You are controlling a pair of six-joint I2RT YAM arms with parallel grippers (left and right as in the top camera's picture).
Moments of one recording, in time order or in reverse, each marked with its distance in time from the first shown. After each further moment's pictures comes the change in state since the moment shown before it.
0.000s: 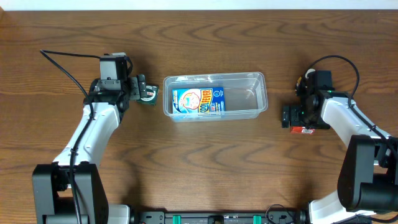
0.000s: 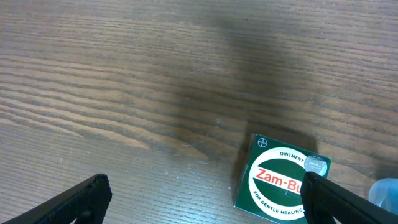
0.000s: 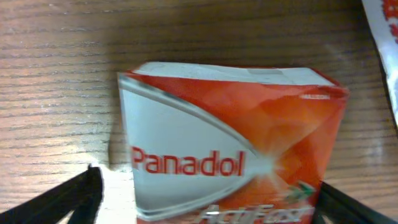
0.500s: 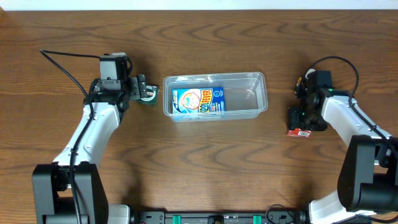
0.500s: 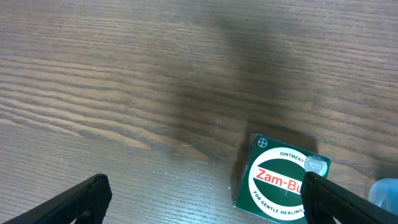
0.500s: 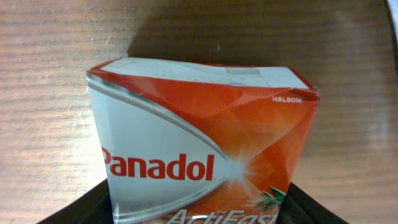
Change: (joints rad) left arm 0.000 0.000 0.000 0.000 0.000 0.000; right arm 0.002 -0.001 0.035 -0.103 0.000 -0.001
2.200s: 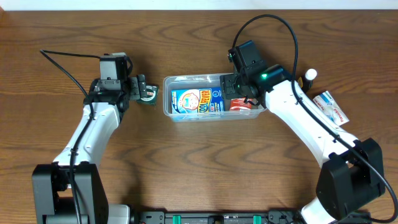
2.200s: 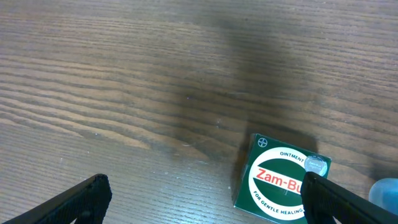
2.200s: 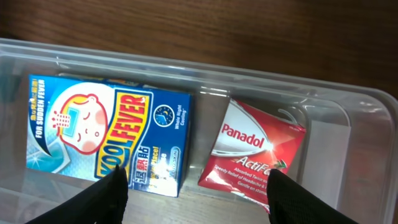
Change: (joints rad) left arm 0.000 0.000 0.000 0.000 0.000 0.000; right arm 0.541 0.033 0.398 0.032 -0.002 0.340
